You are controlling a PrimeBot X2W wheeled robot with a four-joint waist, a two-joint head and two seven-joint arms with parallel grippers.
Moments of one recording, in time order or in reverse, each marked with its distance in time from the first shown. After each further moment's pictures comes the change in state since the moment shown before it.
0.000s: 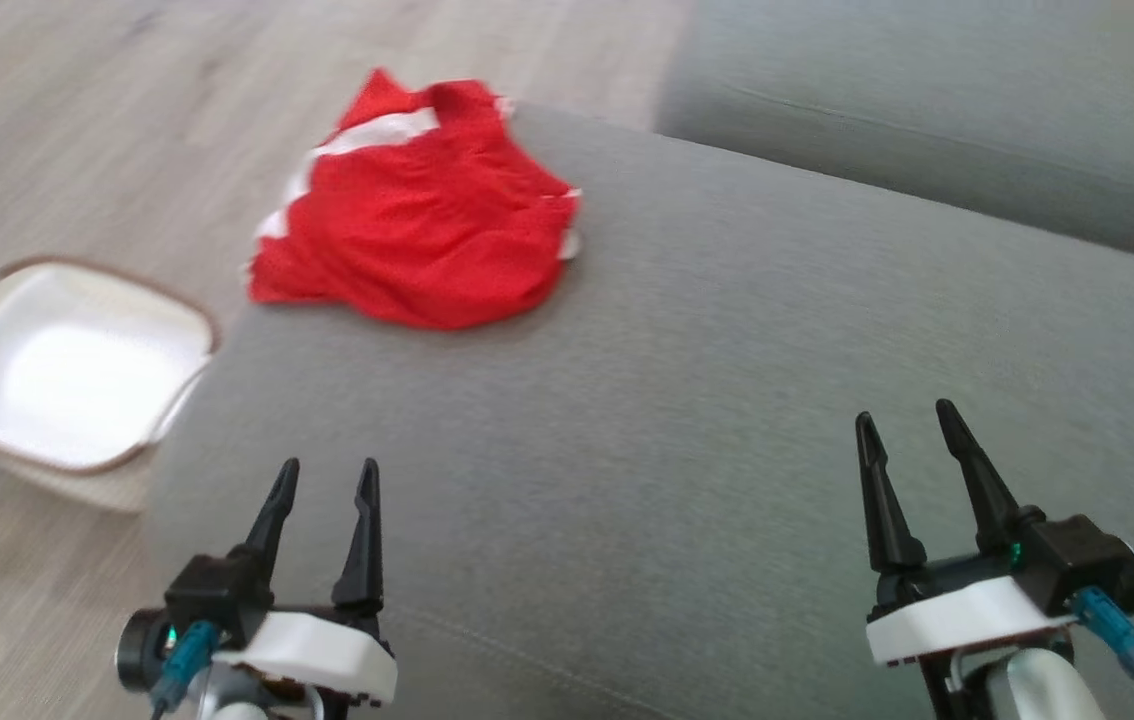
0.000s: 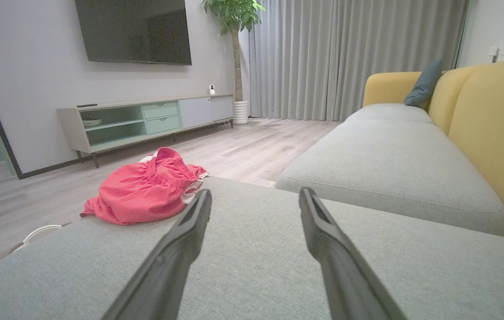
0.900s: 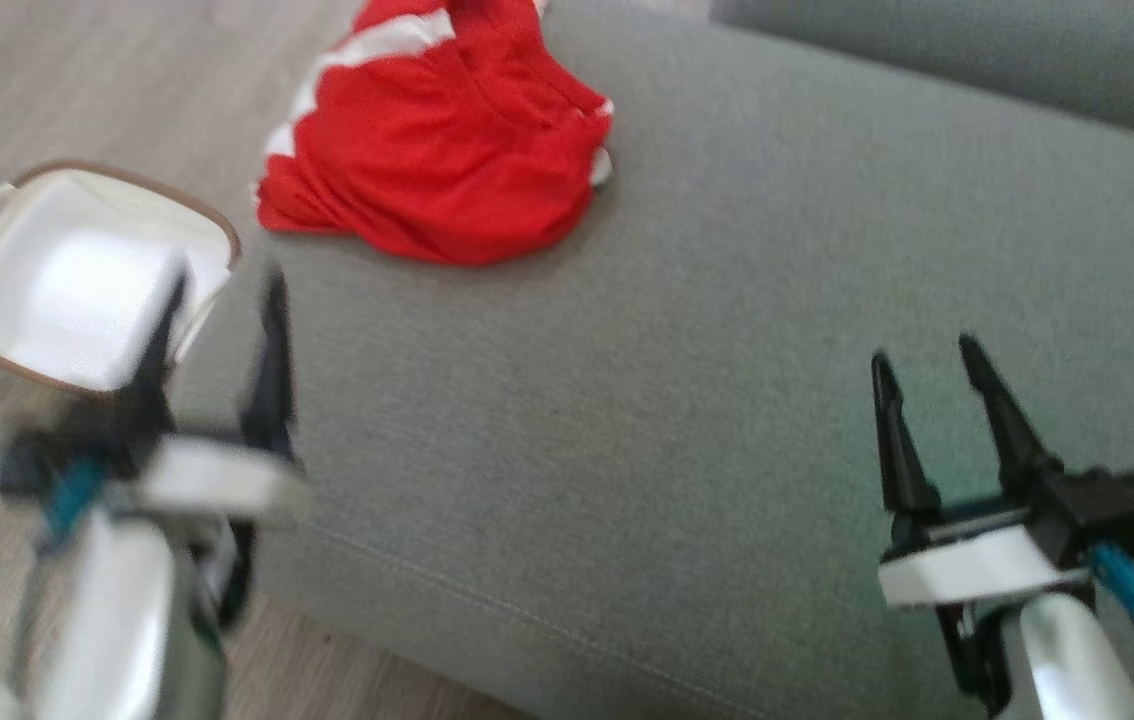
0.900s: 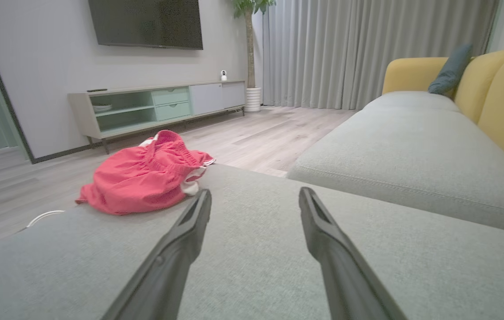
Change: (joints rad) left arm -0.202 0.056 0.092 -0.025 0.037 -0.040 0.000; right arm -0.052 0.000 -0.024 -0.038 -0.070 0.000 0.000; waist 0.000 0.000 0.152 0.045
